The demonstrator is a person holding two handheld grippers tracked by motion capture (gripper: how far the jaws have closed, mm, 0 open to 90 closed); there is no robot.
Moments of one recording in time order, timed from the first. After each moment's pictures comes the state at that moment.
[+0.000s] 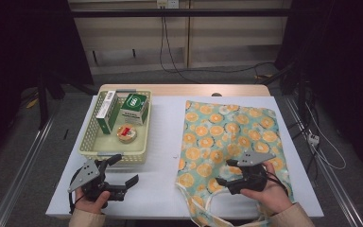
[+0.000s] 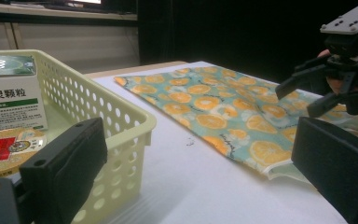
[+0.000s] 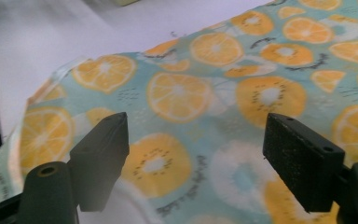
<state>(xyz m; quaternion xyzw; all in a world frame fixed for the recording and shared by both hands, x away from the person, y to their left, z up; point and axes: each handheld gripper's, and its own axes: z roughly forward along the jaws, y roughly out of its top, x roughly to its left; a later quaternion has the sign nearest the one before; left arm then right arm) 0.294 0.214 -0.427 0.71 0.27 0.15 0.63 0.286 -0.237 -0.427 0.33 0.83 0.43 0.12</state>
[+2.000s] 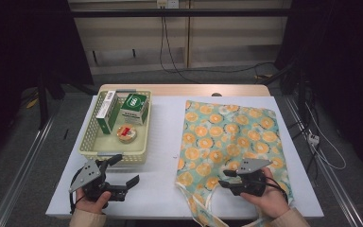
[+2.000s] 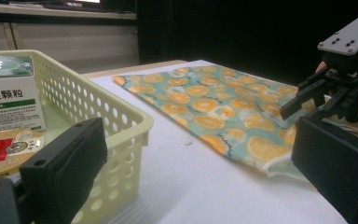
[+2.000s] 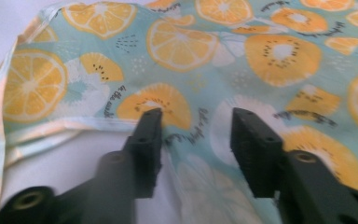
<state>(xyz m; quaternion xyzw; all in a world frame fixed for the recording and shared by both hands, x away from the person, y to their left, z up) 0.293 0.212 -0.425 0.71 0.27 0.16 0.63 0.280 -0.244 -0.446 0.31 0.86 0.40 0.12</state>
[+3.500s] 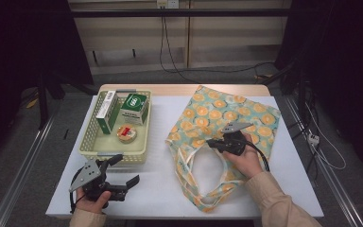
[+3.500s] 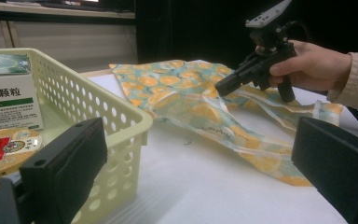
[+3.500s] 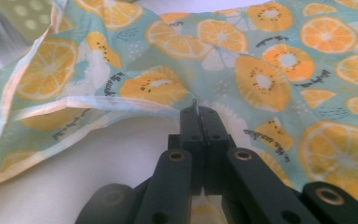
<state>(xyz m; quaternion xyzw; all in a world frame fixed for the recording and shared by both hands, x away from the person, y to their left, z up) 0.295 0.212 -0.427 0.72 0.27 0.15 0.62 0.392 -0.219 -0.437 0.36 0.82 0.42 0.14</state>
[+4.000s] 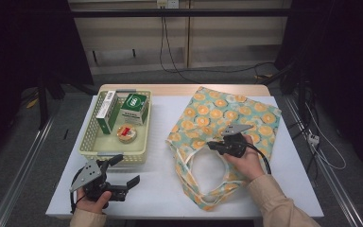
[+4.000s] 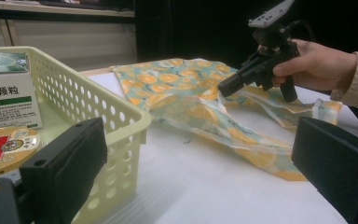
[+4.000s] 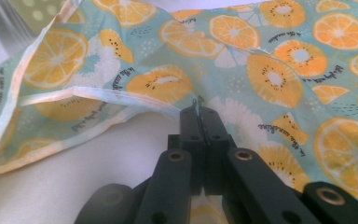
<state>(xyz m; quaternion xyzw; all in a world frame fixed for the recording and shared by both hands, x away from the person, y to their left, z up) 0.295 0.212 -0.427 0.72 0.27 0.15 0.62 0.385 -0.218 -0.439 0.35 0.83 0.42 0.14</state>
